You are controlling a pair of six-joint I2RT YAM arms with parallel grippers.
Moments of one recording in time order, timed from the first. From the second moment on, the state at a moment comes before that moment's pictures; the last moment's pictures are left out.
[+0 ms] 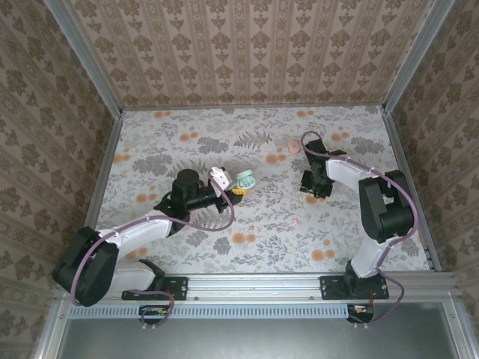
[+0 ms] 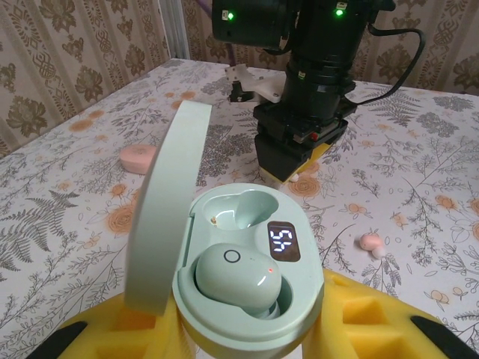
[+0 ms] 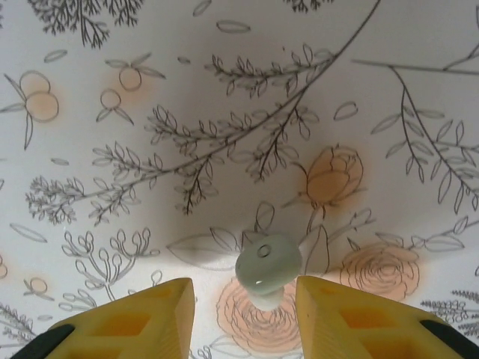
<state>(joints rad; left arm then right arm) -0.65 1.25 0.51 0.46 0.53 0.19 0.23 1.77 1.09 -0.72 0.03 0.62</state>
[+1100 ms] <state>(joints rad) -0.65 1.25 0.51 0.44 0.53 0.20 0.24 1.85 1.17 -0.81 0.10 0.48</state>
